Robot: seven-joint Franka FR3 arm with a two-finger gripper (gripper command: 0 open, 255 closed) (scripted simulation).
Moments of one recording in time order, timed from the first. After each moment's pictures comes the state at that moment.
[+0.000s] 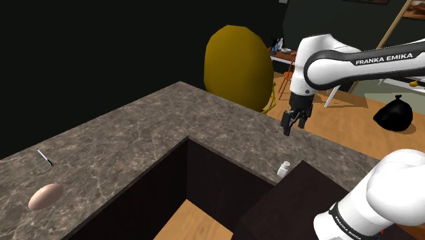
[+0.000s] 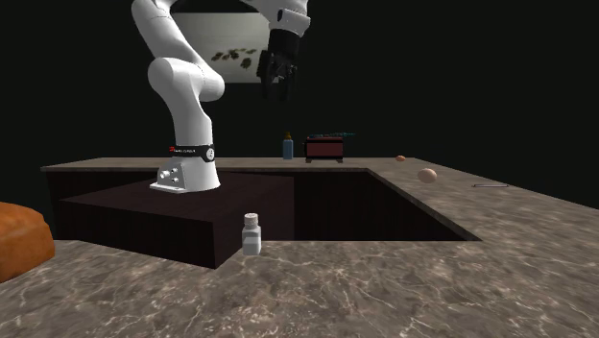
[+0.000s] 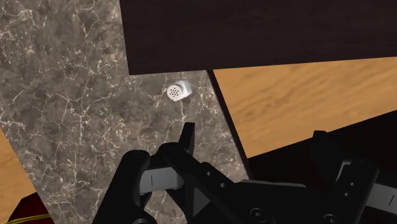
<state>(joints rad) -0.05 -0.60 -0.06 -2.64 -0.07 1.85 0.05</state>
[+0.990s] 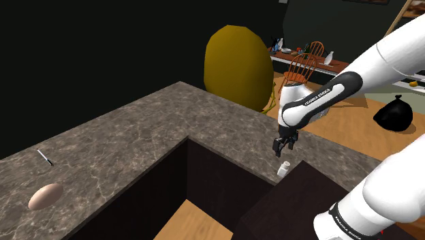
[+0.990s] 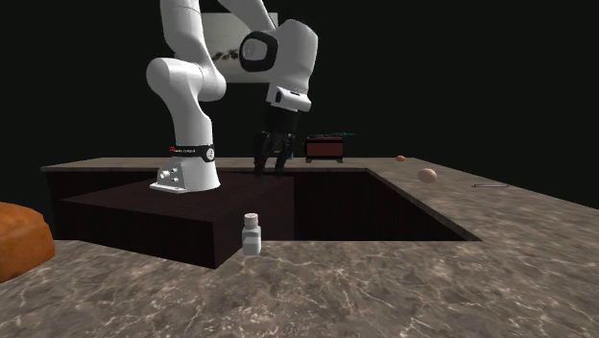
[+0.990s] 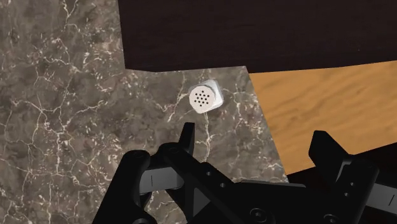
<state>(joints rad) -0.13 -0.10 -0.16 -2.73 -0.19 2.40 -0.02</state>
